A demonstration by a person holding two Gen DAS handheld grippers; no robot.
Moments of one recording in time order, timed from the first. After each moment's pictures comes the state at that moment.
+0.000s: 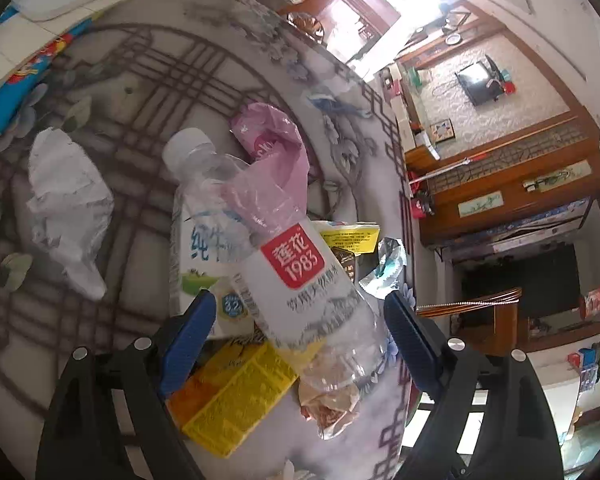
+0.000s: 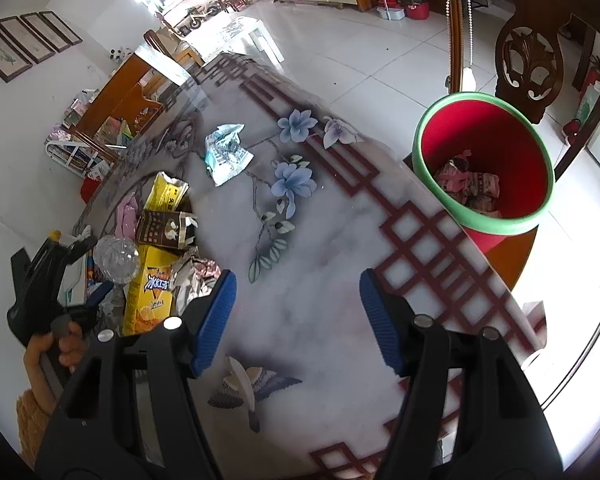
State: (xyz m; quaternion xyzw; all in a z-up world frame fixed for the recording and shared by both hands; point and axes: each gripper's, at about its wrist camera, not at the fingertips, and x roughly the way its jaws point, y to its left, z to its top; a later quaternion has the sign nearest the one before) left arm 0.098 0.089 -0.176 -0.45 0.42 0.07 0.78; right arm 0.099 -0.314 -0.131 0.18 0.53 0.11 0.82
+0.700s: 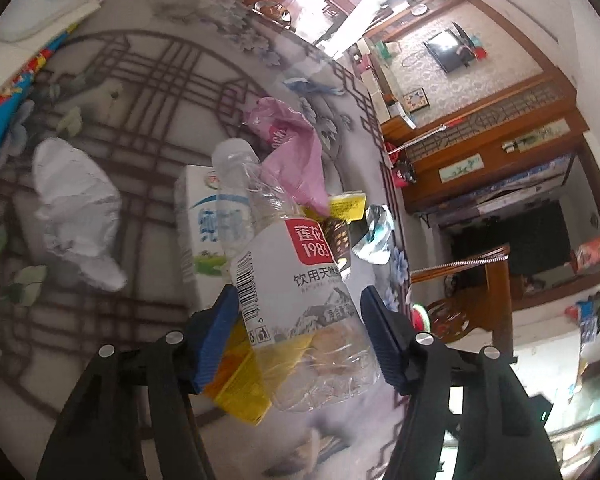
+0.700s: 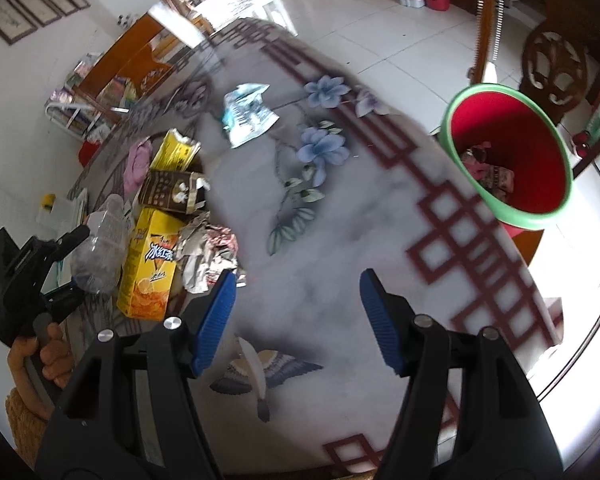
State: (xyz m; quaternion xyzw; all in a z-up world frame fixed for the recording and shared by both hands) left arm 0.068 0.095 -0.164 -0.40 0.44 0.01 0.80; right arm 0.104 -0.265 -0.143 0.13 0.56 0.14 0.80
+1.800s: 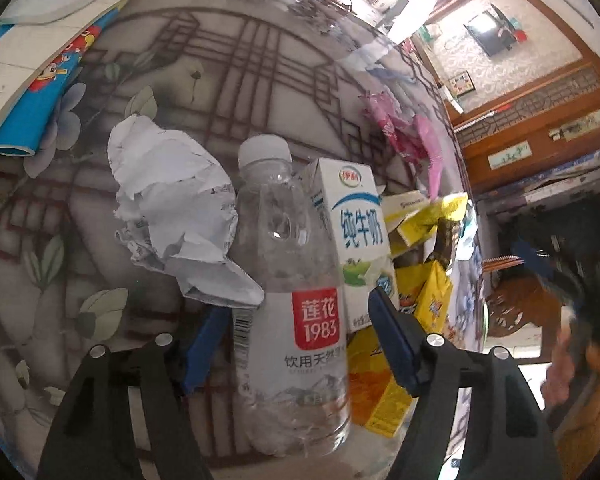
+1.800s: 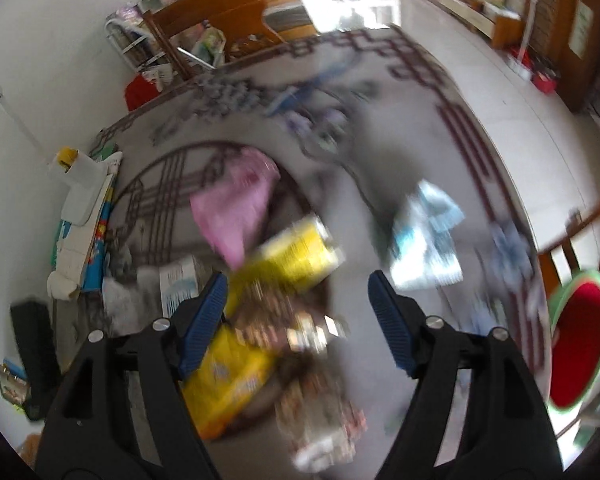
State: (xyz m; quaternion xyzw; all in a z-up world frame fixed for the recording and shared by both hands) left arm 0.064 0.142 -0.213 -0.37 0.49 0.07 0.78; right arm 0.261 -0.059 -0.124 -0.02 0.54 0.28 0.79
